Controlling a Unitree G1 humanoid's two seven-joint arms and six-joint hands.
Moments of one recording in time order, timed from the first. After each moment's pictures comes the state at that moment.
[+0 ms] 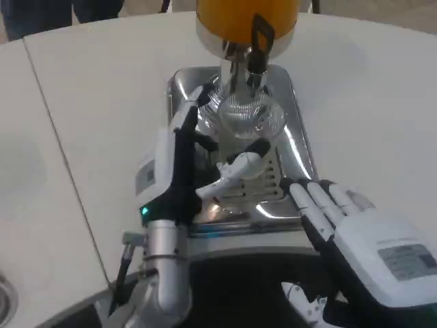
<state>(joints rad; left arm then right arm) -0.72 0.12 -0.25 0.87 0.53 -0.45 0.74 0.23 -0.16 0.13 -0.84 -1.18 -0.02 0.43</state>
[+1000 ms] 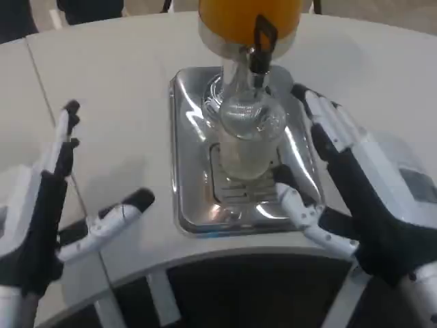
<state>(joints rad) 0.02 0.45 0.08 -0.21 0.51 -0.16 0.21 -0.07 -0.04 0.11 -0.77 -0.95 0.16 0.39</state>
